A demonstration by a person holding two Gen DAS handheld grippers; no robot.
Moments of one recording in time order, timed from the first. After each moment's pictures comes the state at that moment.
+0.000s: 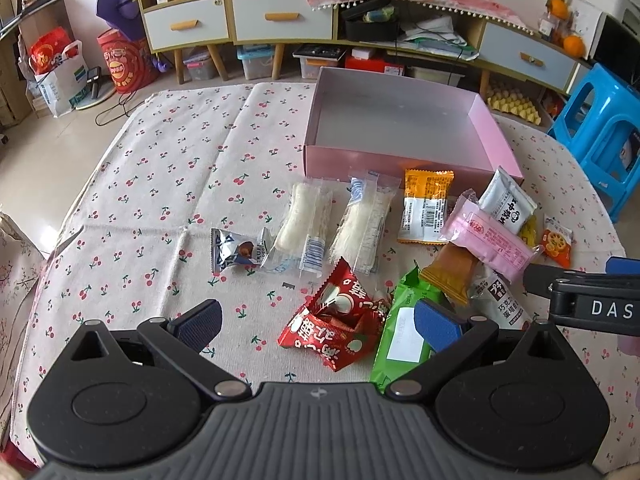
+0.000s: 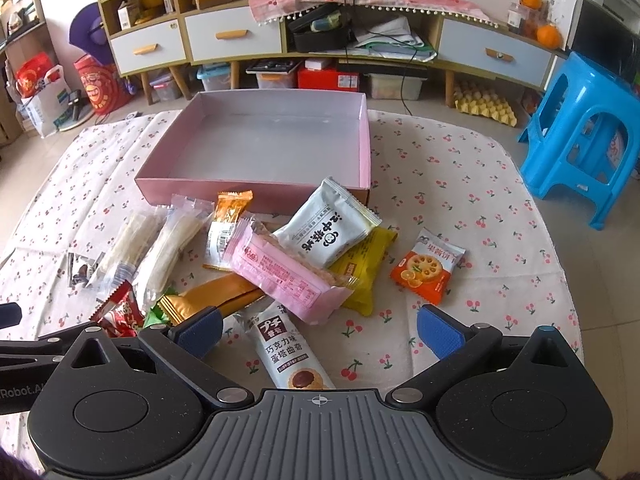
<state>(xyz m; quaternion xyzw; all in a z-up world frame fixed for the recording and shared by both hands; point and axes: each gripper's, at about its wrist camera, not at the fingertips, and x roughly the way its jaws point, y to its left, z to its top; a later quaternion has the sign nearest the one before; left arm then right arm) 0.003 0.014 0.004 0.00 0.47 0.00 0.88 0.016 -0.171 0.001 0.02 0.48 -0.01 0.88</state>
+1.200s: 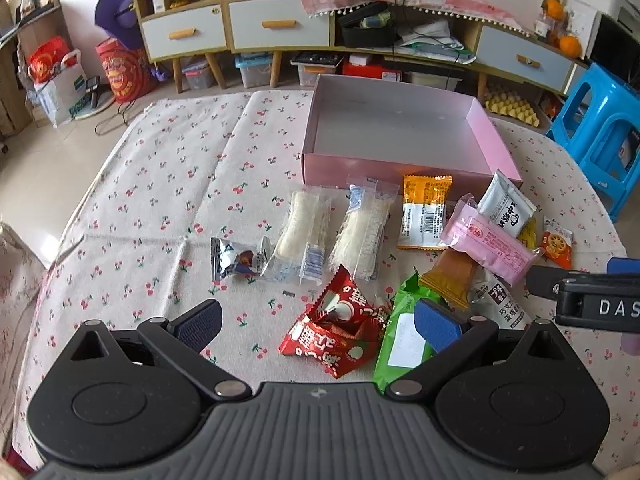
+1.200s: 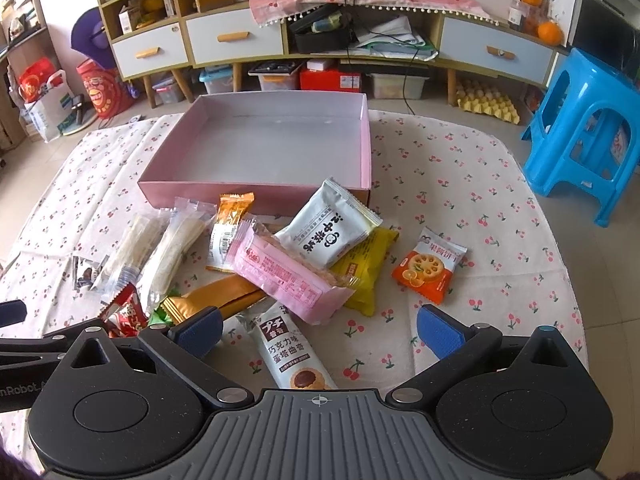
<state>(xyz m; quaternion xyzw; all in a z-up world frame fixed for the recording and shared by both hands) 0.004 0.013 0.005 0.02 0.46 -0.01 0.89 0.016 -0.175 0.002 0.03 0.48 -0.01 0.88</state>
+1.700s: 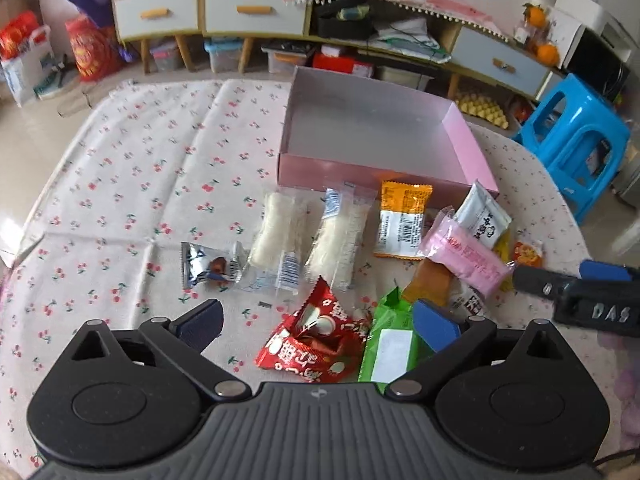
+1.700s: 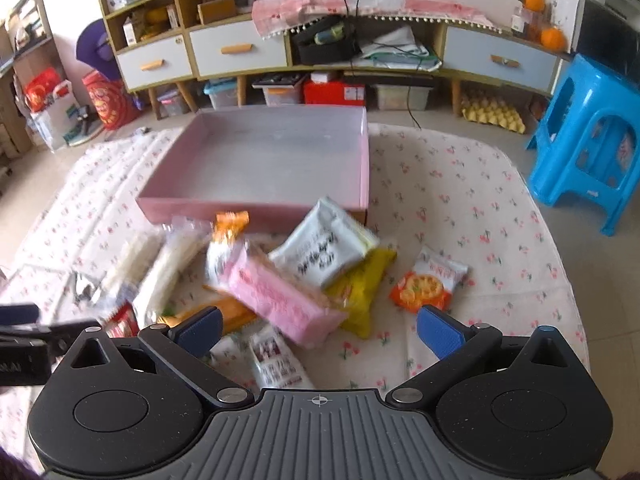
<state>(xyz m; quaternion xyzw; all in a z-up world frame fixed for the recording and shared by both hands) 0.029 0.030 0.005 -0.04 0.48 -0.07 0.87 0.030 -0.190 0.008 0.04 0.46 0.01 0.89</state>
